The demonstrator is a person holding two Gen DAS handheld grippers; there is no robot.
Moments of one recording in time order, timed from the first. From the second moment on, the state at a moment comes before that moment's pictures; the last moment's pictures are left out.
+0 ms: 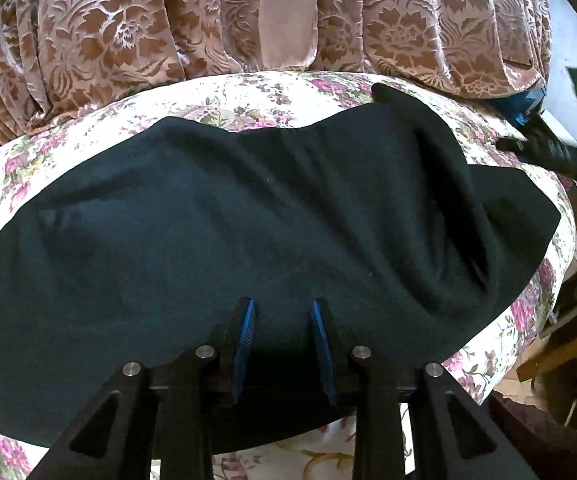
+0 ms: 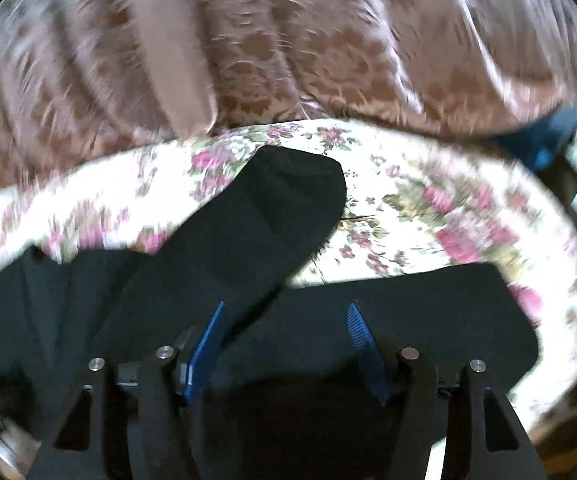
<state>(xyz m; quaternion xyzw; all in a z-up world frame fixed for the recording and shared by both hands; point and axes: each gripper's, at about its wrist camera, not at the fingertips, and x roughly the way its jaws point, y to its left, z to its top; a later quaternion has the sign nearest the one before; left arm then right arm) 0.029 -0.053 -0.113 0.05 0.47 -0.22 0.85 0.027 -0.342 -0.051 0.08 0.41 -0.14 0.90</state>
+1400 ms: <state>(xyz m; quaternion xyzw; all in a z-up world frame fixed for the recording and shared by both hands) 0.032 -0.043 -0.107 0.01 0.46 -0.26 0.85 0.040 -0.474 0.021 0.23 0.33 -0.15 0.90</state>
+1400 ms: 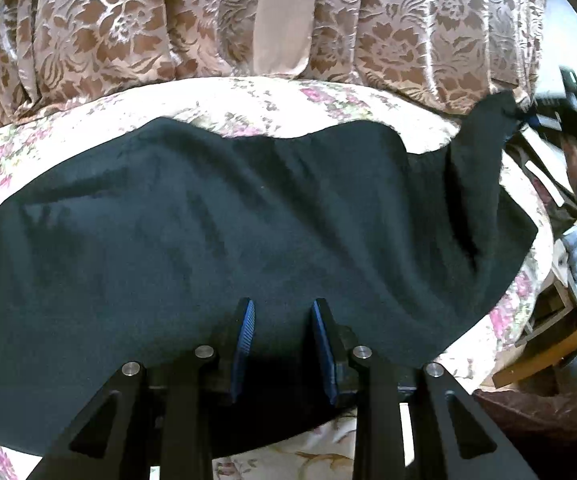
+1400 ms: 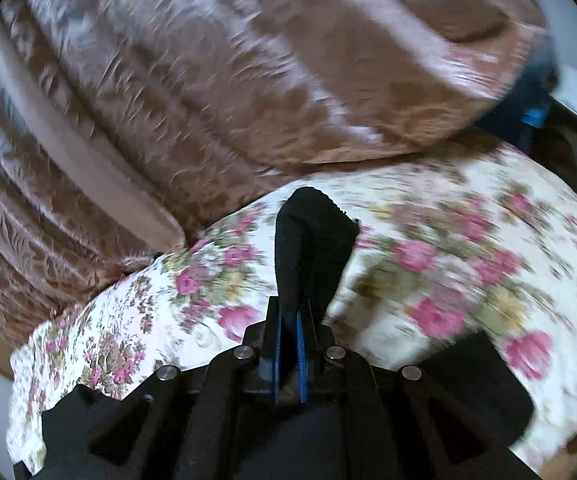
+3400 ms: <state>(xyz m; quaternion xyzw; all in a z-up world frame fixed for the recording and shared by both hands) -0.008 -0.112 -0.097 0.04 0.46 -0.44 0.77 -0.107 -0.530 -0.067 0.21 0.38 -0.33 0.84</state>
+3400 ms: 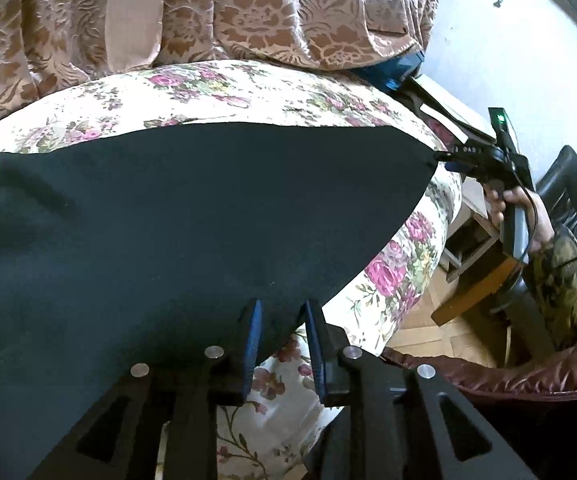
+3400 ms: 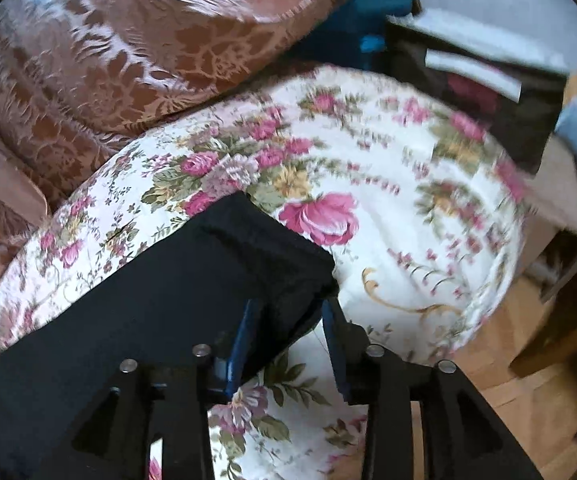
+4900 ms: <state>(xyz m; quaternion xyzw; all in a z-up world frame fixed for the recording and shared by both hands) 0.019 0.071 -0.071 -0.08 0.42 -0.22 0.88 0.070 -0.167 -0.042 -0.16 0.37 -0.03 0.92</state>
